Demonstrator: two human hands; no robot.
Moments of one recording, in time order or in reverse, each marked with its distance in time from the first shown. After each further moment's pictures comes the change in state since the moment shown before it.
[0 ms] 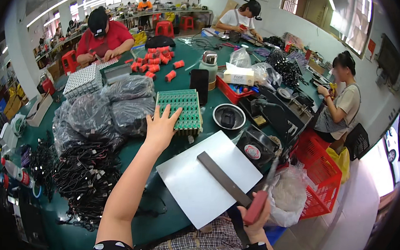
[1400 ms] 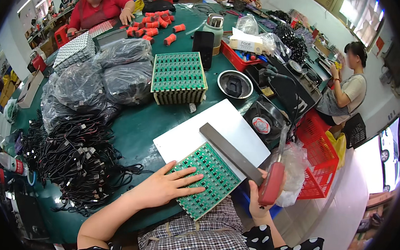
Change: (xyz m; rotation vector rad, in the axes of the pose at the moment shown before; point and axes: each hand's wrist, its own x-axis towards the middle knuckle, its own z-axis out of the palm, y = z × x) left_hand -0.165 0.019 -0.027 -0.390 -0.389 0.840; right_hand 0.015 -0.007 0.009 0.324 0.002 0.196
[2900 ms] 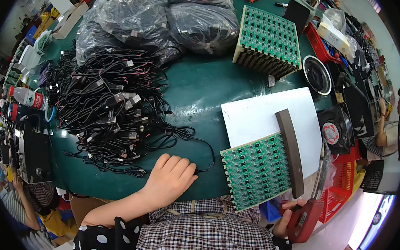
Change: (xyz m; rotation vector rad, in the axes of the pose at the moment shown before) left_hand -0.077 0.042 0.037 -0.037 0.390 -0.718; right_hand -0.009 -0.058 -0.014 0.197 -0.294 0.328
